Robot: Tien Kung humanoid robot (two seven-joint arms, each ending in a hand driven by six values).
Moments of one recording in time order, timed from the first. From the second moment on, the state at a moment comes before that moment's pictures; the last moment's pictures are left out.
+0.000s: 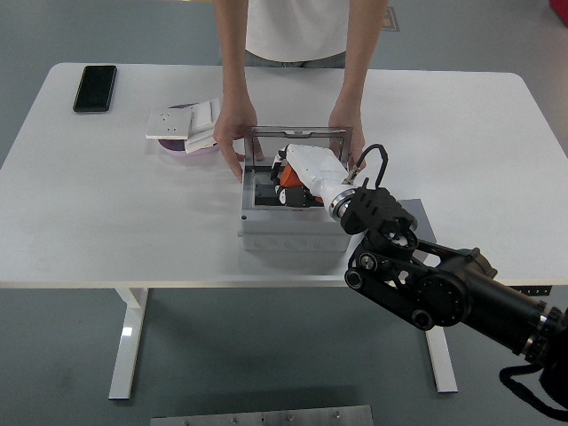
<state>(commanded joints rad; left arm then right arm) -0.09 0.49 -0.64 -0.43 0.34 0.13 0.23 0.71 -0.12 0.55 1.13 -1.84 -0.26 -0.35</state>
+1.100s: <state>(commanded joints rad) -0.09 0.48 -0.65 -0.43 0.35 0.13 0.23 0.71 -0.11 0.54 1.11 -1.84 -0.26 -0.32</state>
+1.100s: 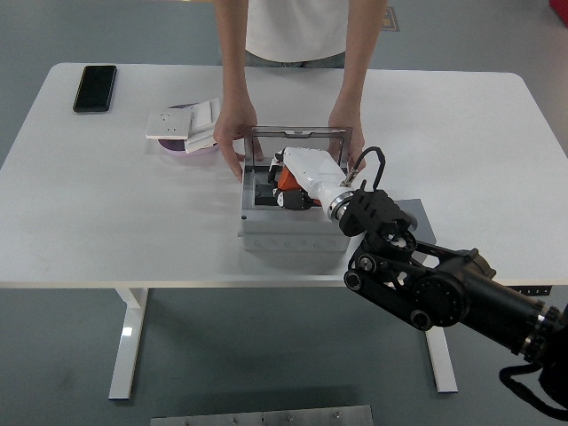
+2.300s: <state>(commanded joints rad) -0.08 0.48 -0.65 -0.43 0.34 0.14 0.23 0.72 -0.18 0.59 1.26 -1.87 -0.15 -0.39</state>
